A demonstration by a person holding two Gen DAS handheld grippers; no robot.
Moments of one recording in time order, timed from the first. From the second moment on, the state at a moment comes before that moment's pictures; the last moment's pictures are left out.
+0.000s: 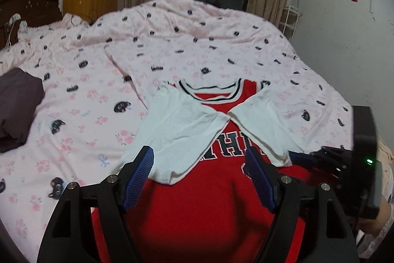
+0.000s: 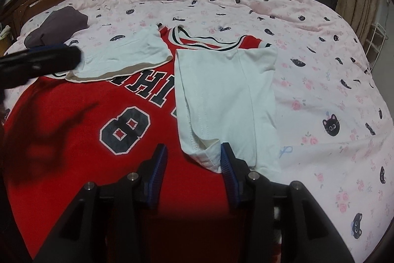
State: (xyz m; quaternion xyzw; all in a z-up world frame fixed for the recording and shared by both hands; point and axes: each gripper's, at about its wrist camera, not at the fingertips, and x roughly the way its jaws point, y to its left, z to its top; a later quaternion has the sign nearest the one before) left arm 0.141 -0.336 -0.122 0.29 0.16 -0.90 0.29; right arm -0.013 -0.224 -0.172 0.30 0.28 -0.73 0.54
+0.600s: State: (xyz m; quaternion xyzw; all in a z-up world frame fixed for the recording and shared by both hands) left arm 0.236 -0.269 -0.137 0.30 0.11 -0.89 0.33; right arm 0.020 -0.132 -0.136 0.28 0.22 -0.77 0.53
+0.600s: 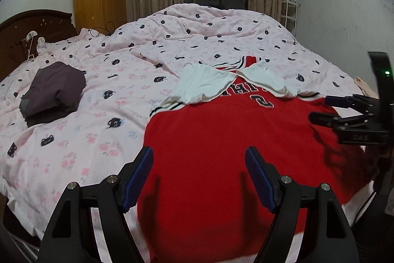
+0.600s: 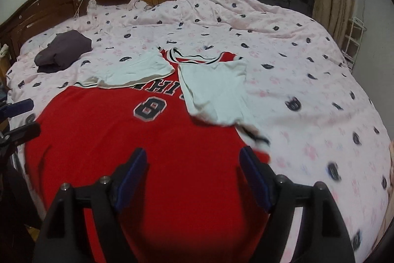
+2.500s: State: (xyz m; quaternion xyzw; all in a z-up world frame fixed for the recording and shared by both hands) left arm 0.304 -0.284 -0.181 0.37 0.24 -0.87 0.23; right arm -0.013 0.017 -0.162 0.38 0.06 -0.79 0.47
